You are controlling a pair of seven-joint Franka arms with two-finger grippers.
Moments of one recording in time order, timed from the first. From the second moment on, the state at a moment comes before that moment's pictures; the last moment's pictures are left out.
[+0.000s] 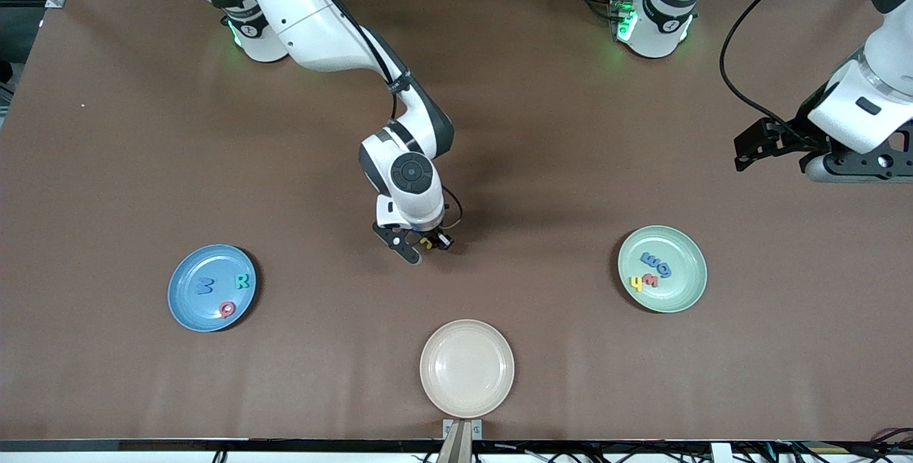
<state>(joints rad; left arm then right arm) -0.06 0.05 -0.10 -1.58 0.01 1.68 -0.12 0.77 0.87 -0.13 -1.42 0.08 2.32 1.34</state>
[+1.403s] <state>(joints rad) -0.06 0.02 -0.09 -1.59 0.01 1.63 -0.12 0.28 0.75 -0.15 -1.35 0.07 1.91 0.08</state>
